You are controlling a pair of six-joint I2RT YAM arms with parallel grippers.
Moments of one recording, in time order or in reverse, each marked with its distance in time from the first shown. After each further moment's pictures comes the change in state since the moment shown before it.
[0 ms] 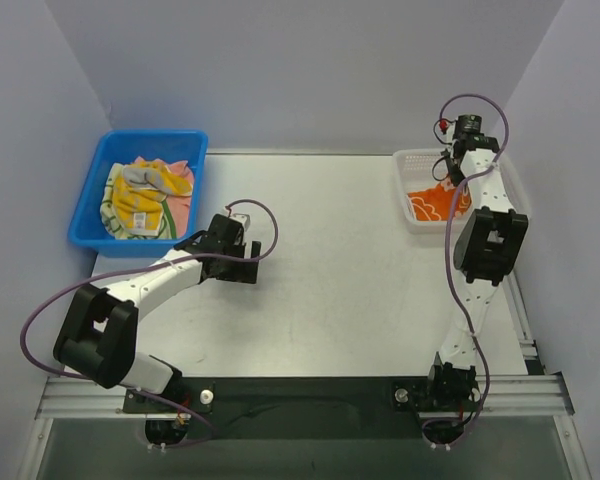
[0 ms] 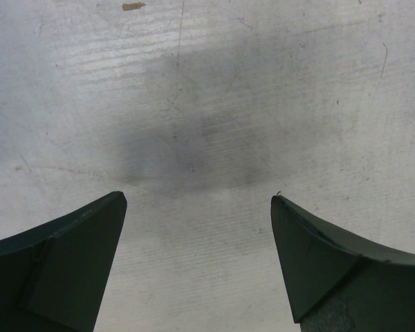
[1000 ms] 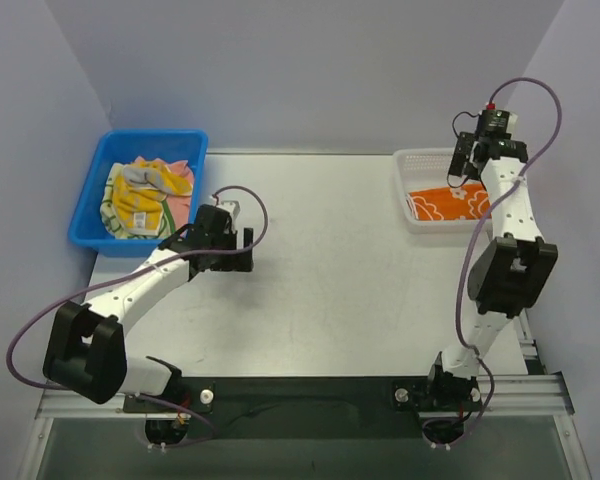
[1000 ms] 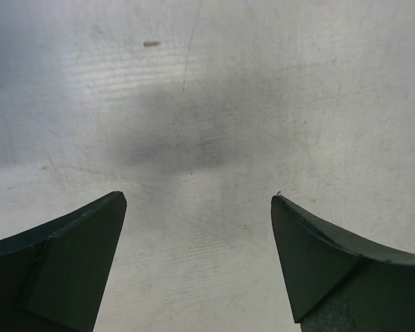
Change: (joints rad) left arm 0.033 -0.069 0.010 -0.009 0.031 -0.019; right arm -0.024 -0.256 -0.216 0.049 0.130 0.418
